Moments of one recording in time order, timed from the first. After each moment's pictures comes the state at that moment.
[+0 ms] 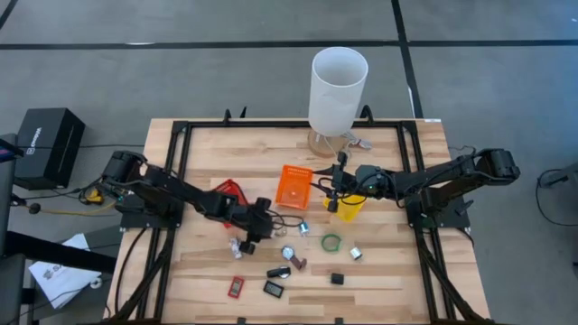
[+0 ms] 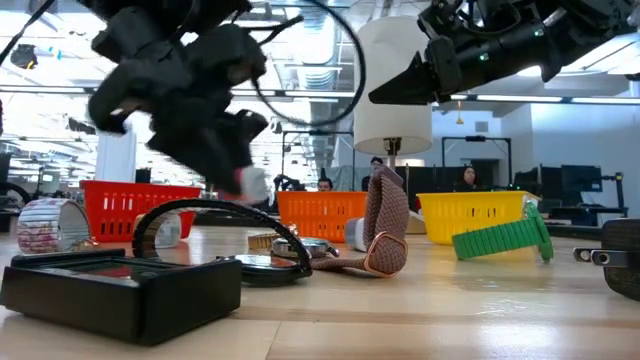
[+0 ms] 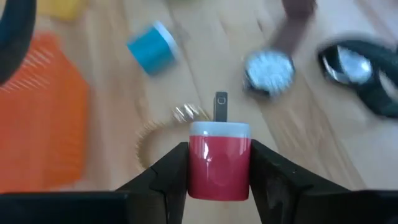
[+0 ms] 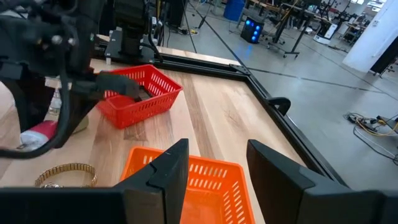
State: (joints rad) left arm -0.21 1.59 0.78 -0.05 -0.06 0.15; right arm 0.01 1.32 0.55 0.53 0.29 -0.20
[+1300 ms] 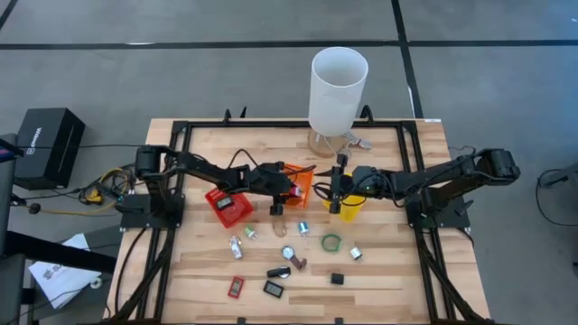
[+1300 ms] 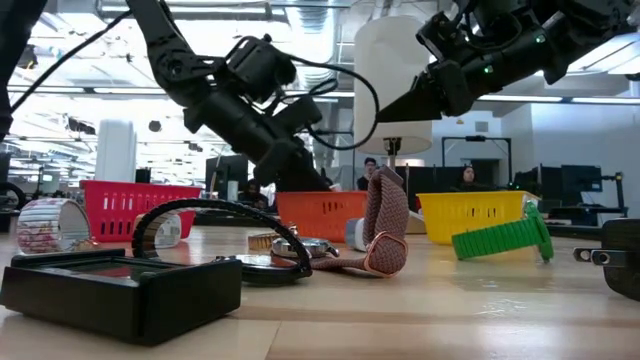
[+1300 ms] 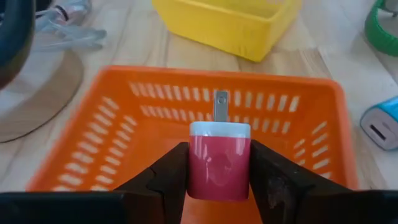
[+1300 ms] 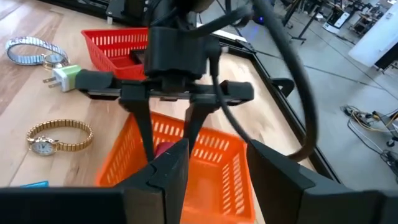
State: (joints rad) left arm 0.14 1.83 0.81 0.43 0.00 0.25; right arm 0.01 1.32 0.55 0.42 0.29 -0.27
